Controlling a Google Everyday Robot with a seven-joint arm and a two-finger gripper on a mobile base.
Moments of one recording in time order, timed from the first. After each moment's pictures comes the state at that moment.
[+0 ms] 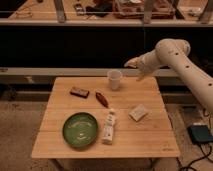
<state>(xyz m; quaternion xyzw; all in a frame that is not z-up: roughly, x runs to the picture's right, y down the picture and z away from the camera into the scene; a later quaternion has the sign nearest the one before) 0.159 -0.100 0.749 0.01 -0.20 -0.37 0.91</state>
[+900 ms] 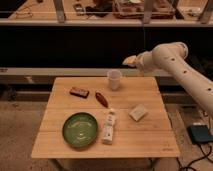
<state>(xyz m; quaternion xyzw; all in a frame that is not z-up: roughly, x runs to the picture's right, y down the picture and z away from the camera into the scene) 0.150 -0.115 0.748 0.08 -0.17 -0.47 0.86</state>
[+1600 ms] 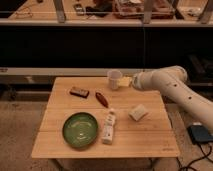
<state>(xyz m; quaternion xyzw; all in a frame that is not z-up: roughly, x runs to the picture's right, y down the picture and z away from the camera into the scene) 0.120 -0.026 0.730 0.14 -0.18 -0.64 0.73</state>
